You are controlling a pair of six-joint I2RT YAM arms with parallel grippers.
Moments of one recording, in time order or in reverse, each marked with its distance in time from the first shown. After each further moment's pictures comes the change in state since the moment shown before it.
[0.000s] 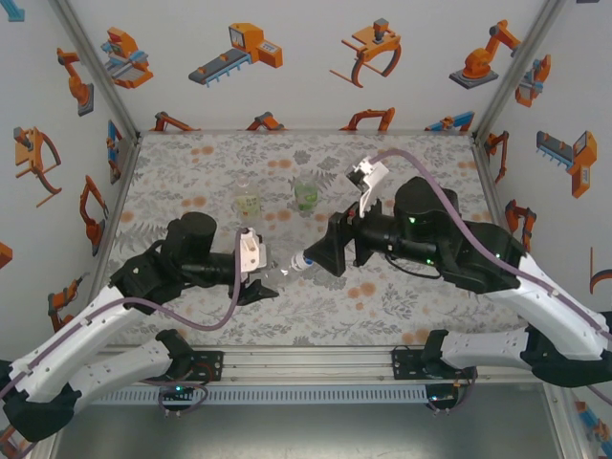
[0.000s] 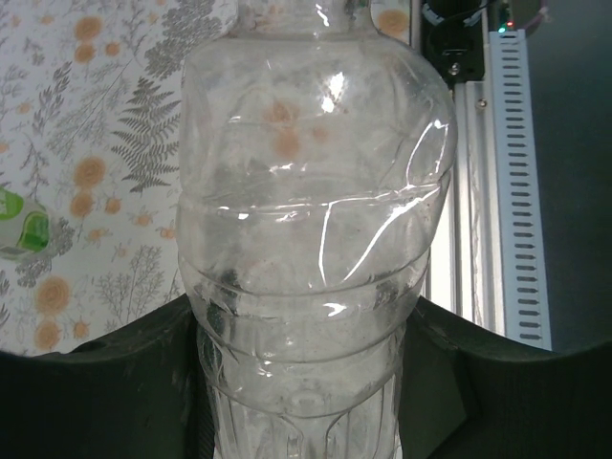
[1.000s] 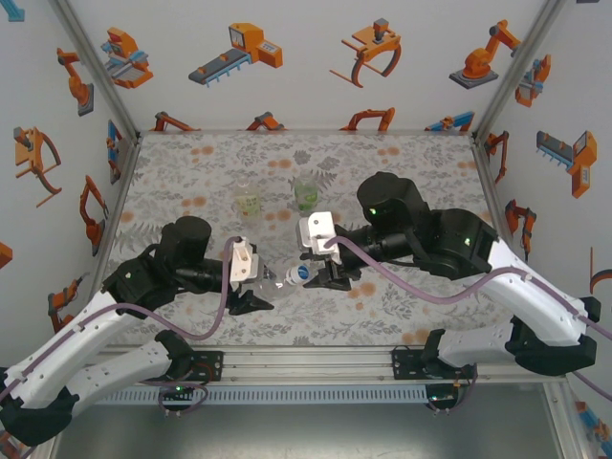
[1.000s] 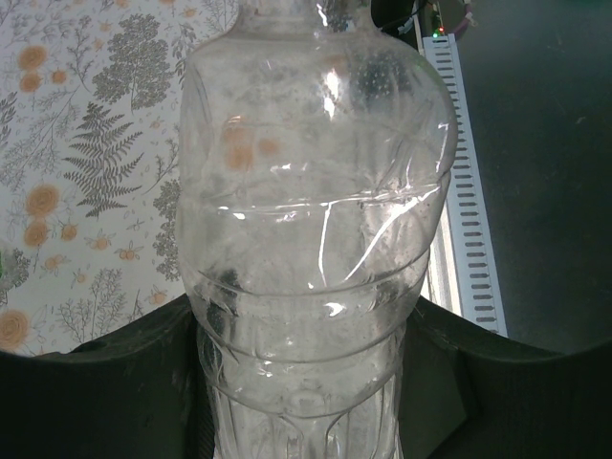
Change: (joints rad) left arm 0.000 -0.037 0.000 -0.059 0.100 0.022; right arm 0.000 0.137 0.087 -0.145 -0.460 -0.786
